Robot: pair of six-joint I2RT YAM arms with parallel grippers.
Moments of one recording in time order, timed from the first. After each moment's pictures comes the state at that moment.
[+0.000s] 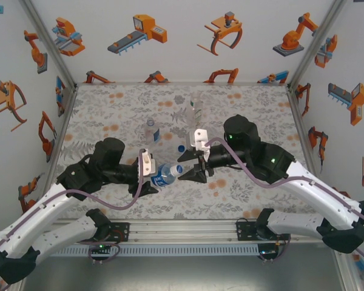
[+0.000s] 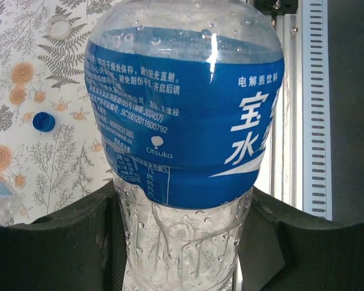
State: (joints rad) left arm -0.81 0.80 0.90 -0.73 0.57 0.49; right arm 0.96 1.08 1.26 -0.53 -0.67 -0.32
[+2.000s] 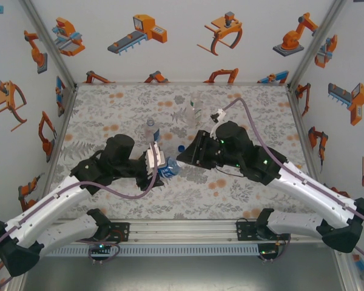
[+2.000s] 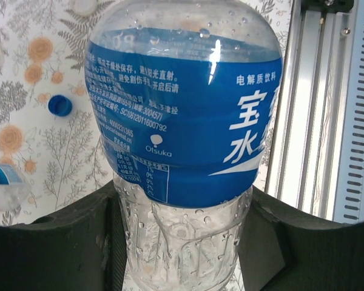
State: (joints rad) left arm -0.81 0.91 0.86 -0.59 0.48 0.44; right arm 0.96 1.08 1.17 -0.57 -0.09 1.00
